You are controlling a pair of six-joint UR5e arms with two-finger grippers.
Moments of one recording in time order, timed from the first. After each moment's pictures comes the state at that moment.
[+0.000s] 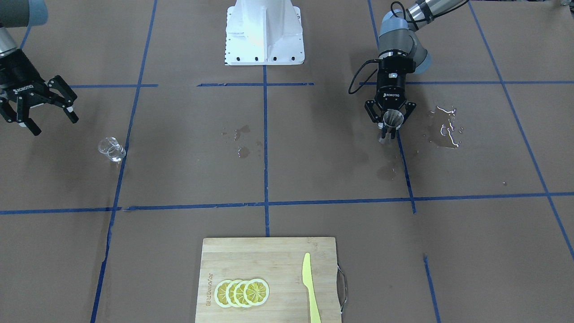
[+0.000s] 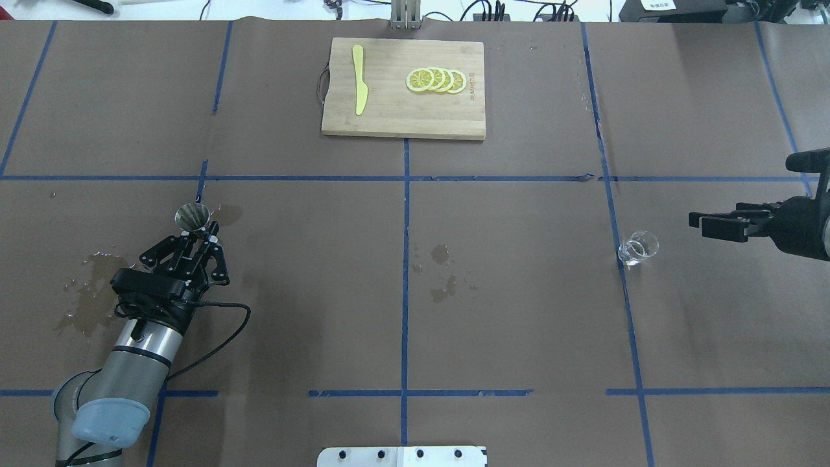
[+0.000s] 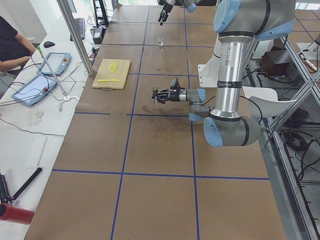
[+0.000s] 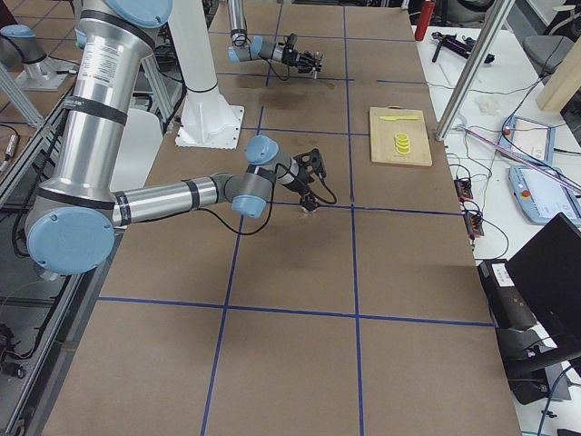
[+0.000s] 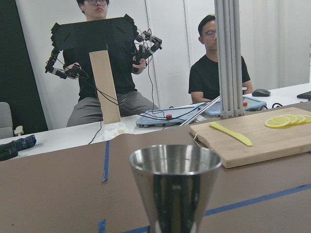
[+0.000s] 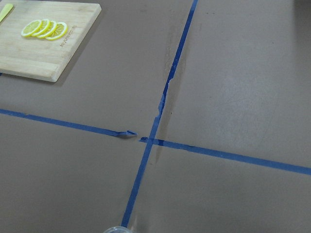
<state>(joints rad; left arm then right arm) -0.17 -1.69 -1.55 -2.93 -0.43 -0.73 0.77 -1.86 1.99 -0.58 1.72 0.95</state>
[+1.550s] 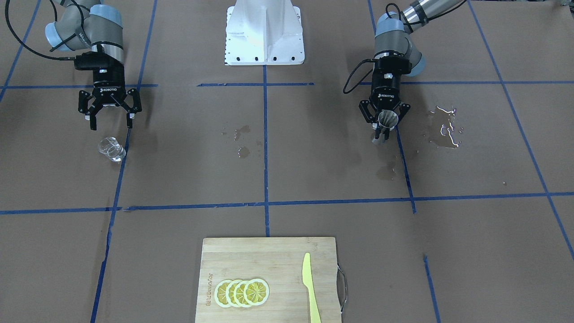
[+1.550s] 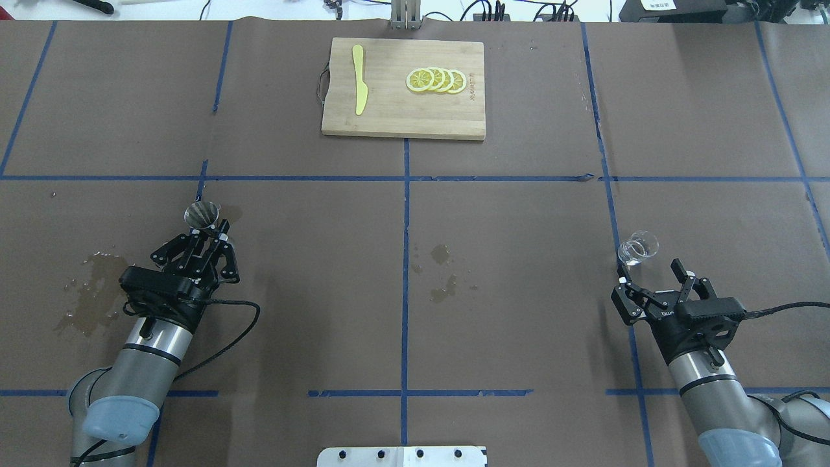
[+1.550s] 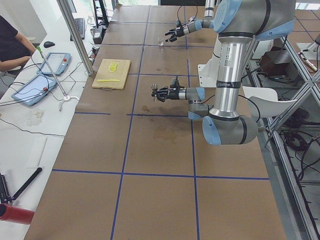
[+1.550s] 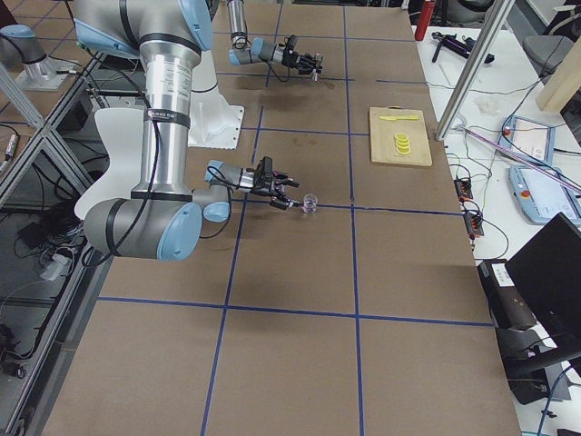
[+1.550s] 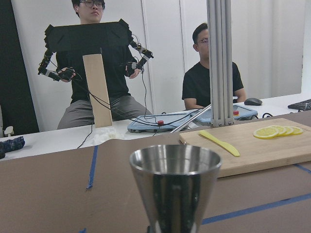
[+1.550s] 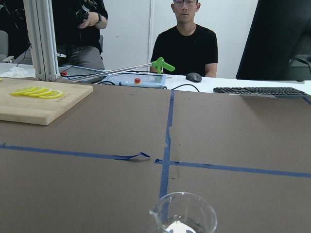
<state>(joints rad) -0.17 -1.73 -1.52 -2.97 -0.44 -0.74 0.07 -1.75 1.72 -0.61 0.42 1.32</state>
